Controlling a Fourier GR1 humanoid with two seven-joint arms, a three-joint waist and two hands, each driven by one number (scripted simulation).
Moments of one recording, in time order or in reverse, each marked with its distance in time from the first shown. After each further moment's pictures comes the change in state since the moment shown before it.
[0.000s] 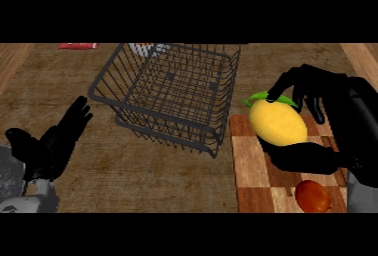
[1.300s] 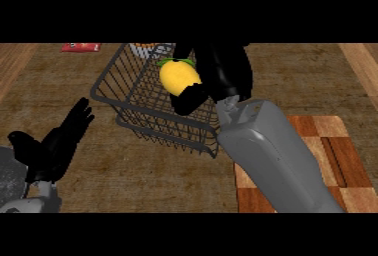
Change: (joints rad) left arm 0.011 -0.033 0.018 -0.010 -0.036 -0.031 -0.003; right arm -0.417 0.267 0.117 0.642 0.163 -0.223 0.094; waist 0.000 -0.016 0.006
